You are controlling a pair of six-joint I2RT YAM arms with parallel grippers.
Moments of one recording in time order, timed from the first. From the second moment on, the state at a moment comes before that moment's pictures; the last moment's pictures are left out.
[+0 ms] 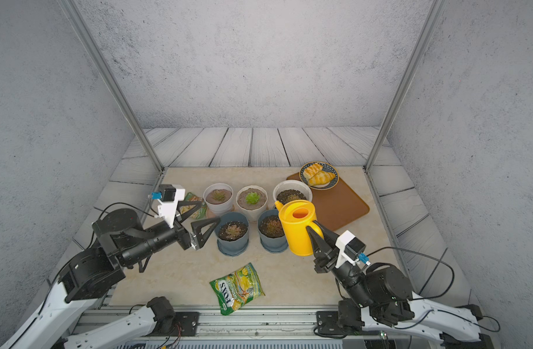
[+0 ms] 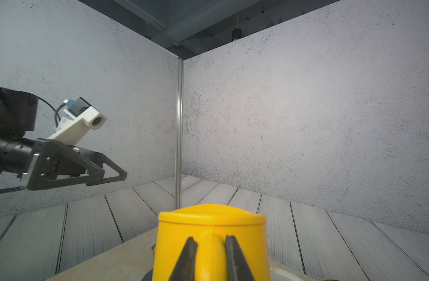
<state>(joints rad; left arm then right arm) -0.81 0.71 1.13 -0.61 0.05 -0.20 1.39 0.31 0.61 0.13 0.63 -0.32</state>
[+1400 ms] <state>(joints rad) -0.81 0.35 0.86 -0.89 -0.05 -0.28 0.82 1.00 0.93 -0.31 0.10 0.07</state>
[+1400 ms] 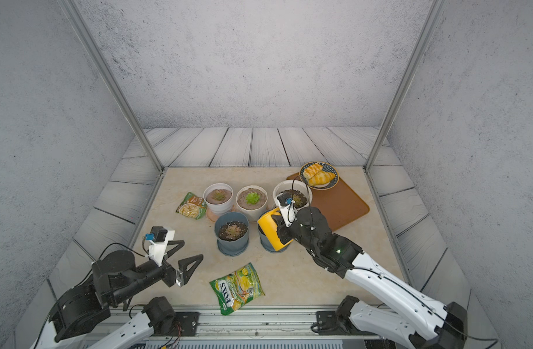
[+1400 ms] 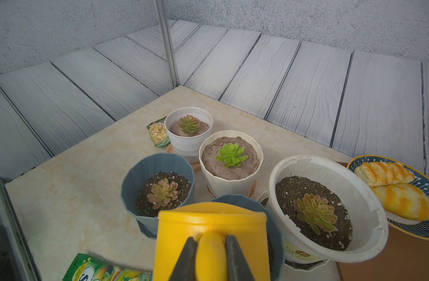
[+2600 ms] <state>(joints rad) -0.81 0.34 0.86 -0.90 -0.06 -0.28 0.82 1.35 1.30 -0.54 0.32 -0.03</state>
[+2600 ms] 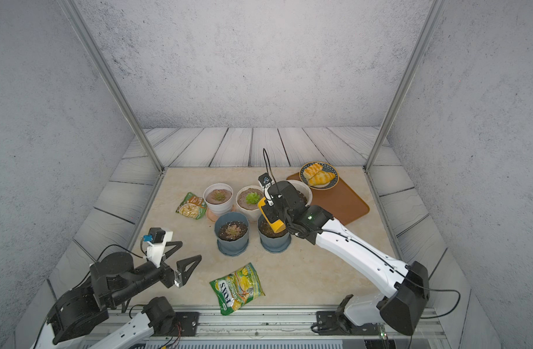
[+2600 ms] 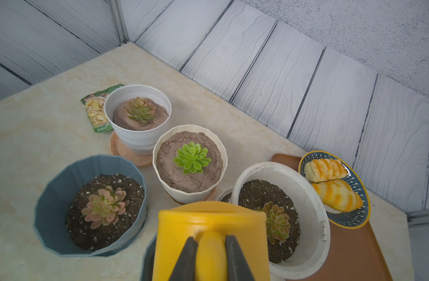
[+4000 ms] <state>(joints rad) -0.80 0.35 0.86 -0.91 -0.08 -0.28 0.82 1.25 1.35 -0.85 0.30 0.04</state>
